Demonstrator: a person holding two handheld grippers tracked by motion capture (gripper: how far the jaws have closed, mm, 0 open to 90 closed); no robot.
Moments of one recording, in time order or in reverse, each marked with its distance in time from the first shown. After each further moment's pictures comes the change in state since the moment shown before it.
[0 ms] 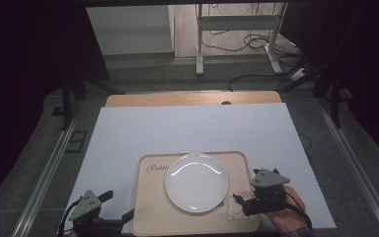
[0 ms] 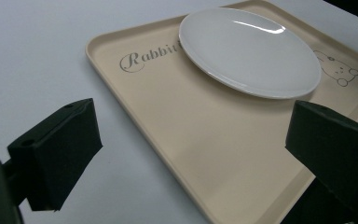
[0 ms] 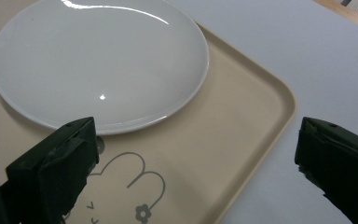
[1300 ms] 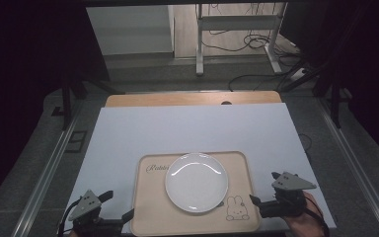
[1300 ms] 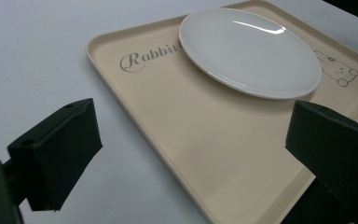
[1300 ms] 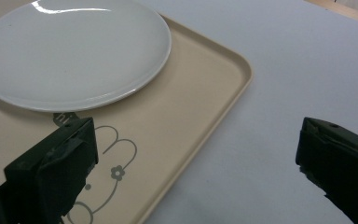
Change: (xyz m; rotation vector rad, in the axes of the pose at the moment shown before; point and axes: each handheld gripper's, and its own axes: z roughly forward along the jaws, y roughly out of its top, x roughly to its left) left arm 0.000 0.000 0.000 -0.001 0.000 -0.002; right arm -0.020 -0.027 -0.030 -0.036 -0.048 0.119
